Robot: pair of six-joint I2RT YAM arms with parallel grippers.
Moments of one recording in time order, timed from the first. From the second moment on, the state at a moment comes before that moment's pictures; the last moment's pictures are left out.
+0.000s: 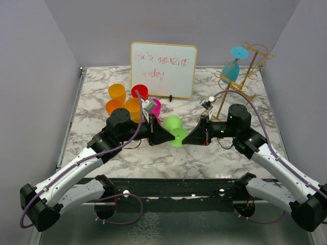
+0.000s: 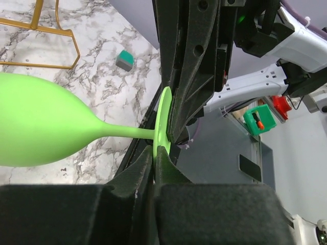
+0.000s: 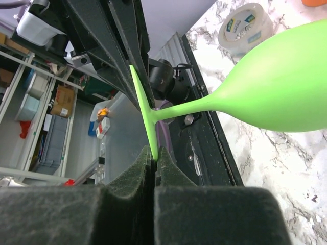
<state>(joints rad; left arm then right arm) -0.75 0.91 0.82 -0.05 0.61 -0.62 0.58 0.93 0.78 -0.06 -0.92 0.64</state>
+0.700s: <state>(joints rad) -0.75 0.81 0.94 -0.40 0.26 -0.43 0.59 0.71 0.59 -0.07 -0.86 0.19</state>
